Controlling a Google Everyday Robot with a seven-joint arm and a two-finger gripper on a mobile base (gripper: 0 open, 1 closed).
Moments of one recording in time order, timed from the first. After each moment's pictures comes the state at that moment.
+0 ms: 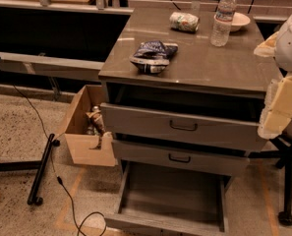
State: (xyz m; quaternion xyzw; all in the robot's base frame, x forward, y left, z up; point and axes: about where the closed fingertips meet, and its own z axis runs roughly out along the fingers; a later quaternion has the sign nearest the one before) arm 0.438 -0.217 0.976 -0.60 0.78 -0.03 0.16
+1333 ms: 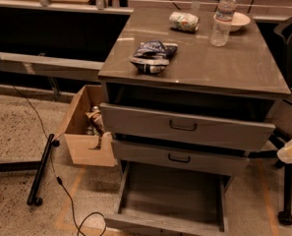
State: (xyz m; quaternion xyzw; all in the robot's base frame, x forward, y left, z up) arm 0.415 -0.323 0.910 -0.36 0.89 -0.03 0.27
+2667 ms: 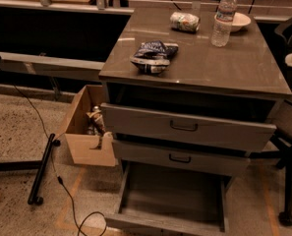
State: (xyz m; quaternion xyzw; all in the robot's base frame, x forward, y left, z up) arm 0.603 -0.438 0.993 -0.19 0.79 -0.10 0.58
